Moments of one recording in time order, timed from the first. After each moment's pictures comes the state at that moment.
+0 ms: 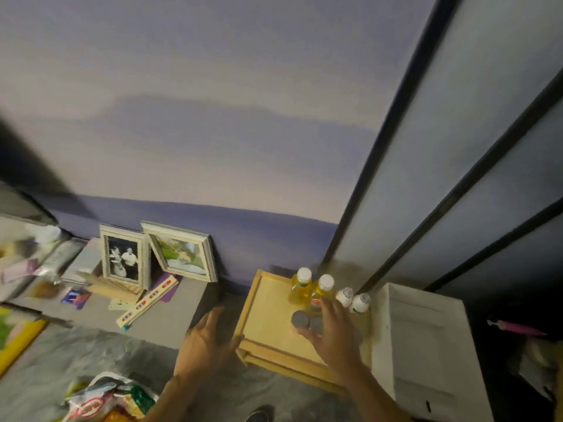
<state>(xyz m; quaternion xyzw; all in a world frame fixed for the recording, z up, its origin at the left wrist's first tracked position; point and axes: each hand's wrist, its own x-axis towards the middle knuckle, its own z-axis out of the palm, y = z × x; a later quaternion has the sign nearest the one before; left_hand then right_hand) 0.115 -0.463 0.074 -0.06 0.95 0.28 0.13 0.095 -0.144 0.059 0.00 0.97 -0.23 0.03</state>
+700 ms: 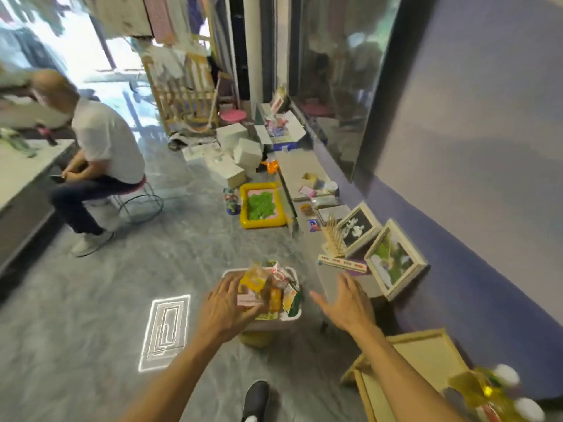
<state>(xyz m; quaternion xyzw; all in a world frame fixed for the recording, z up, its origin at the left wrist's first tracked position) 0.481 -0.529 0.145 -0.50 0.85 0.16 -0.10 0.202 -0.409 0.179 -0.48 0.85 -0.11 0.16</state>
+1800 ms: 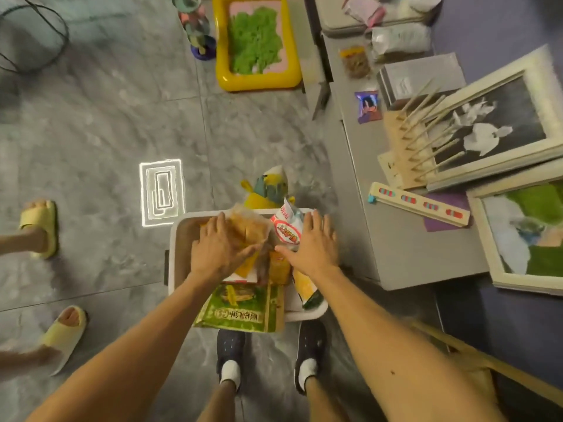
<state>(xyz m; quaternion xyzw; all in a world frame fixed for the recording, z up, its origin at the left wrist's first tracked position) 0.358 -0.852 -0.293 -0.62 0.73 0.27 0.11 0.143 -0.771 -0.301 -0.50 0.82 0.07 0.28</state>
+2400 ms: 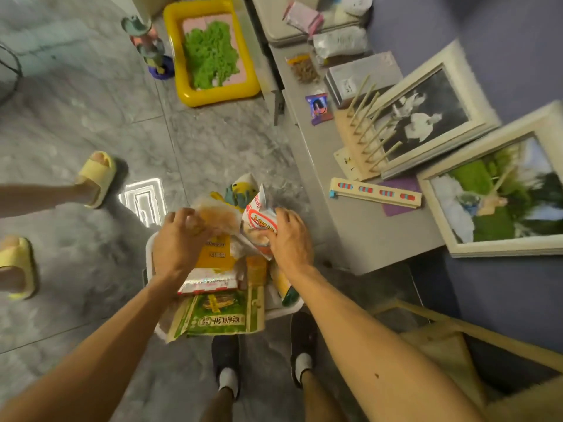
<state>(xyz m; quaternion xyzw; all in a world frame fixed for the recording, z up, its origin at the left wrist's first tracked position) 0.342 -0.879 -0.241 -0.63 0.72 0.28 -0.03 0.135 -0.768 -0.244 -0.47 0.84 -0.14 0.24</state>
